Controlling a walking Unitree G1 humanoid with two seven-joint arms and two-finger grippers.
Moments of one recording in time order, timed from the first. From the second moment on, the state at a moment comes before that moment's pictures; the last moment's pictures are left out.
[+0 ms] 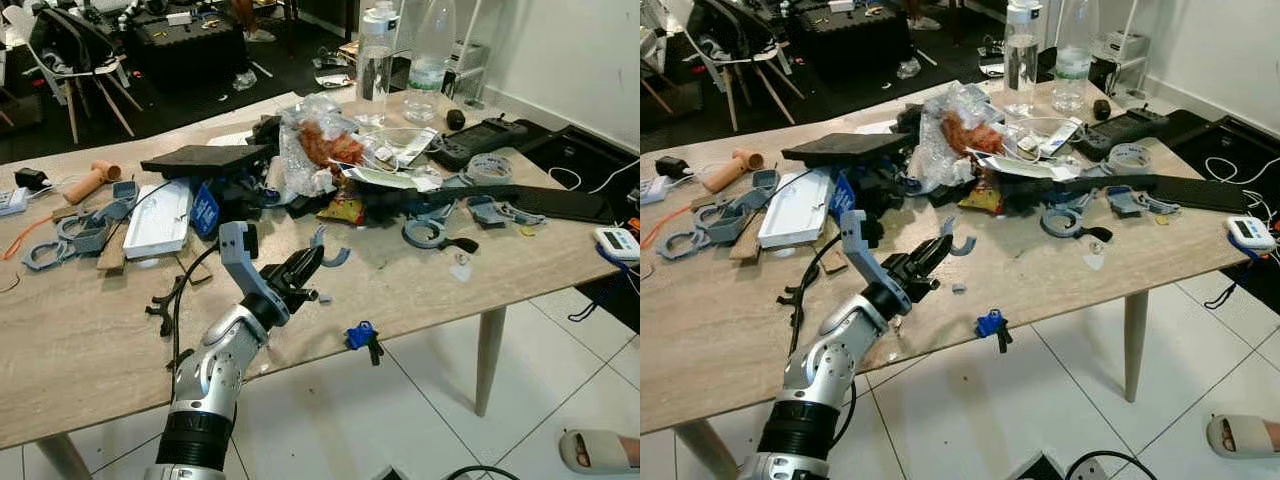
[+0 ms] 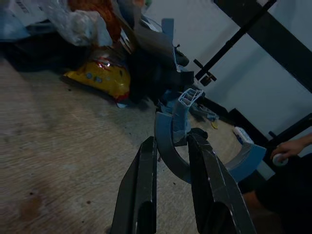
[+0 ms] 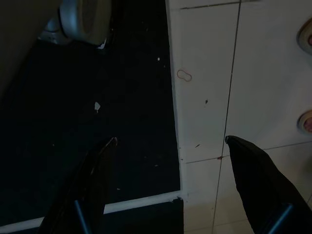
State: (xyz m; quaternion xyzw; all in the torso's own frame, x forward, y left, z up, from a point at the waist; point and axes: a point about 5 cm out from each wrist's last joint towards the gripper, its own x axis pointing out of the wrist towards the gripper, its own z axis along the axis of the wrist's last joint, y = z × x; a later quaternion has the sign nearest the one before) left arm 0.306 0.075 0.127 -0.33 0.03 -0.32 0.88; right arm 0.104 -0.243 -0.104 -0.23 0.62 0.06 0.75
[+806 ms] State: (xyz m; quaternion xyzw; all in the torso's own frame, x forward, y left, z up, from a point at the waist) left arm 0.293 0.068 0.156 -0.35 -0.02 -0.40 0.85; right arm 0.109 -0.247 -0.101 -0.24 0.62 0.06 0.75
